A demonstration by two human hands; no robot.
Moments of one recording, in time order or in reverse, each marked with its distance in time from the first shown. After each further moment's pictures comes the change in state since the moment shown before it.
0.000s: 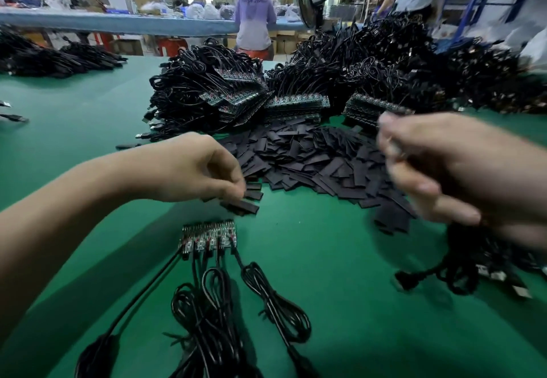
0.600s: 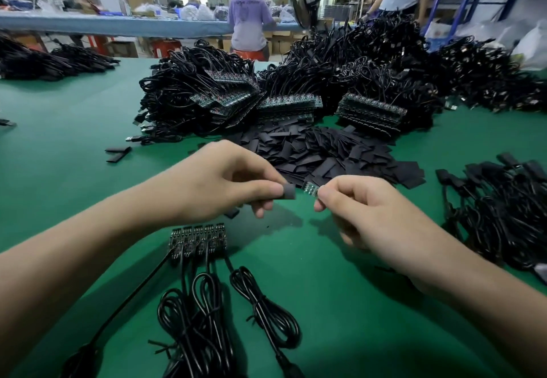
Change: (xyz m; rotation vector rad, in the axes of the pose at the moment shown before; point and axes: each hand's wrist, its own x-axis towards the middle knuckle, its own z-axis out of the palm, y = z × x) left_hand 0.011 0.037 0.034 -0.381 0.154 0.144; right_hand 0.011 0.059 0.042 -0.325 0.207 -0.014
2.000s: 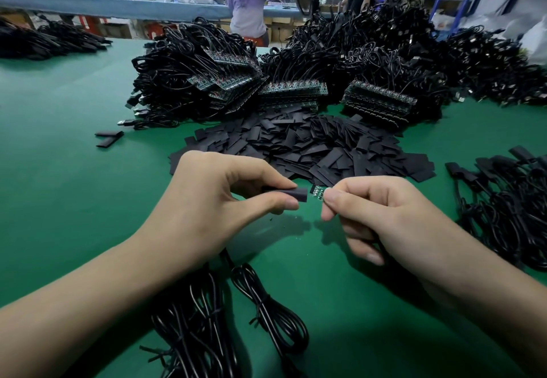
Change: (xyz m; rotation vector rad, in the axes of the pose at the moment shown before) left_hand -0.028 0.009 0.041 0.009 0.435 0.140; right_hand -0.002 0.012 0.001 0.219 -0.147 0.015
